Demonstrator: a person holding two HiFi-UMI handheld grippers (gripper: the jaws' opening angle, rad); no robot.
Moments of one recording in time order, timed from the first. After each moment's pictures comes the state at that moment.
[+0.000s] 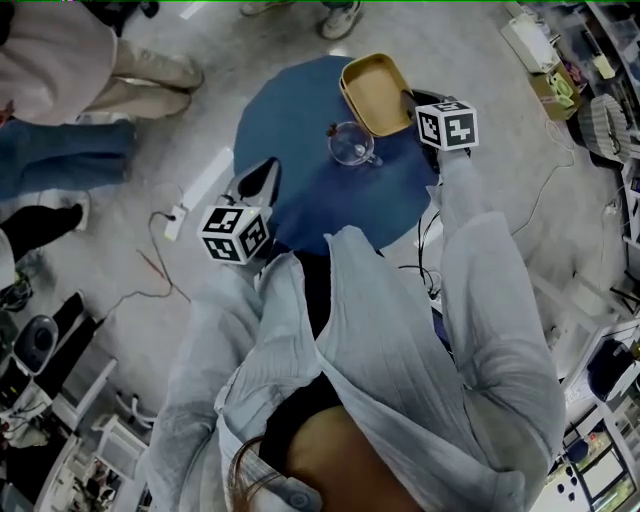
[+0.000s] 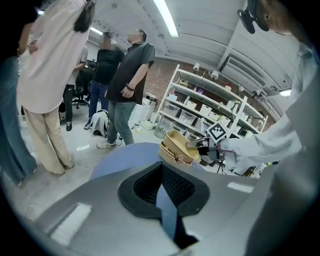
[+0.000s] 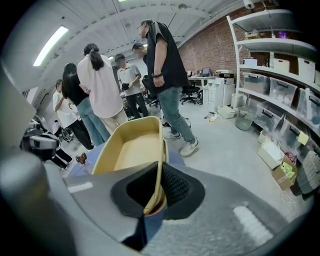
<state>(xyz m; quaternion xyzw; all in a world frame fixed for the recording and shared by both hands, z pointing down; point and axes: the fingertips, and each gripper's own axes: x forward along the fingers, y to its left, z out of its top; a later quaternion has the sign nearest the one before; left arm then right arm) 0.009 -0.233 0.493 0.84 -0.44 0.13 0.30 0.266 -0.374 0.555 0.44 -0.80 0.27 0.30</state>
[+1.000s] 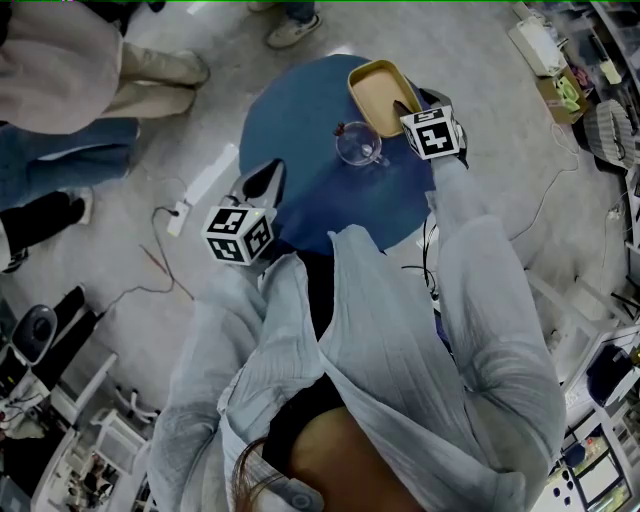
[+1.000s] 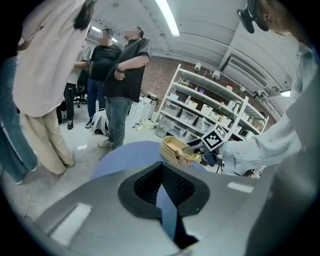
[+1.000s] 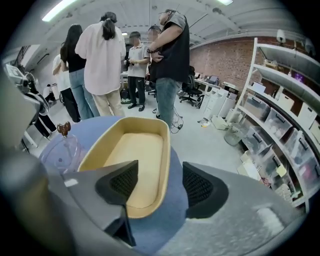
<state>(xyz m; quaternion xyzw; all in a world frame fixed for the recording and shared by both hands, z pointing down) 0.005 -0.227 0.495 0.83 -0.45 0.14 0.30 0.261 -0.370 0.580 0.46 -0.77 0.16 0.41</state>
